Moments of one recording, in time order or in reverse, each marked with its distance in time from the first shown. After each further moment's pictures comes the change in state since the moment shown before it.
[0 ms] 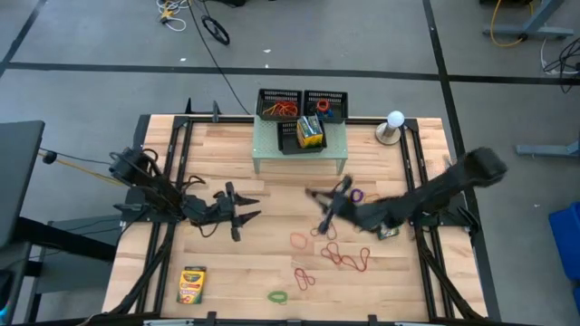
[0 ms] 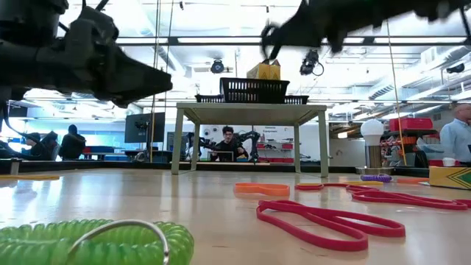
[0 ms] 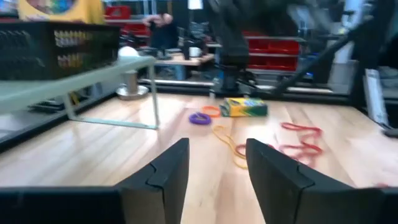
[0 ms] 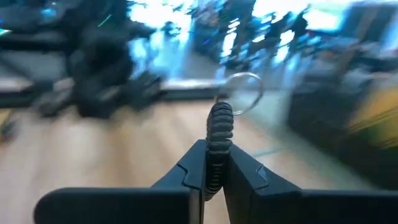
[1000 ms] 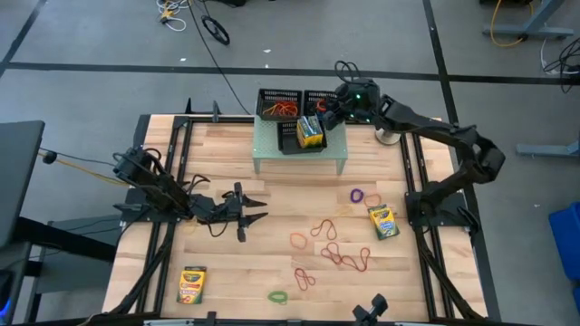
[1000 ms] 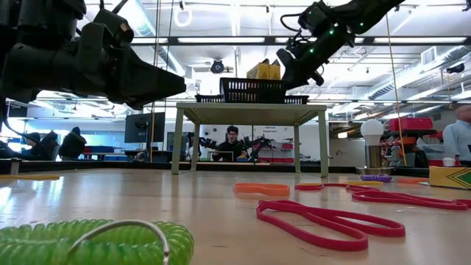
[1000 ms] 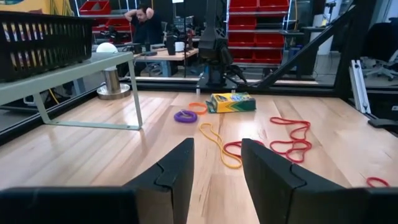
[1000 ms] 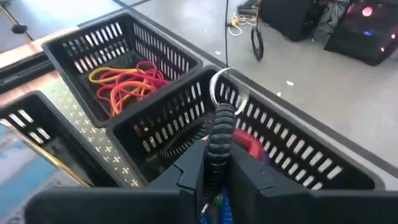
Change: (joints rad) left arm 0.065 0.030 0.064 -0.062 0.135 0.005; right arm -1.025 -0.033 0.448 -0.837 -0.783 0.123
